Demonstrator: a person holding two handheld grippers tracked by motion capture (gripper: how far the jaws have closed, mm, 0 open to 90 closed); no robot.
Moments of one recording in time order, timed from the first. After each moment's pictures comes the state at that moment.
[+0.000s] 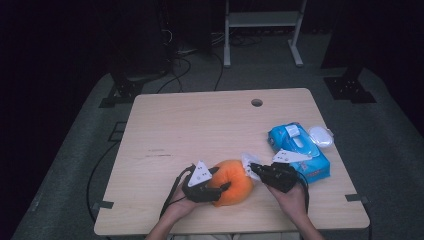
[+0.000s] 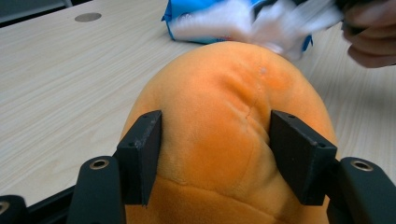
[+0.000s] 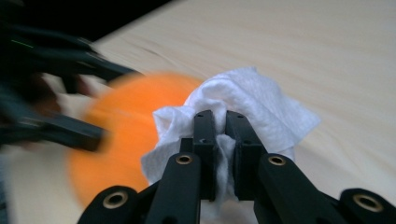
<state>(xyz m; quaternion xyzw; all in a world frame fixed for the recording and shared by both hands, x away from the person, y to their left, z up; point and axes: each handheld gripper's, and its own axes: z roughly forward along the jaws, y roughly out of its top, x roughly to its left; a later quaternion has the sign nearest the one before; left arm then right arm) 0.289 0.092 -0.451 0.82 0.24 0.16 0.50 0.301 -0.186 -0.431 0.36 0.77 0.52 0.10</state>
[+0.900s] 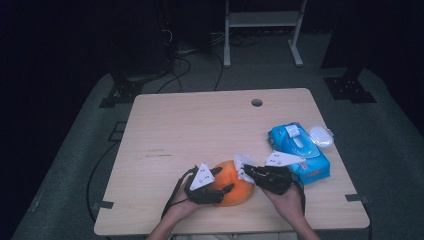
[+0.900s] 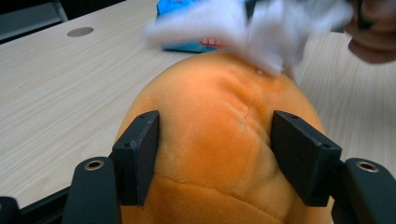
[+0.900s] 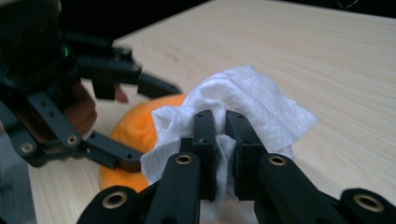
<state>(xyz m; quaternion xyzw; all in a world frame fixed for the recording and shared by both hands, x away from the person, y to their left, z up) 0.284 0.086 -0.450 0.82 0.21 0.17 0.51 0.291 -0.165 -0.422 0.33 0.79 0.50 0.12</state>
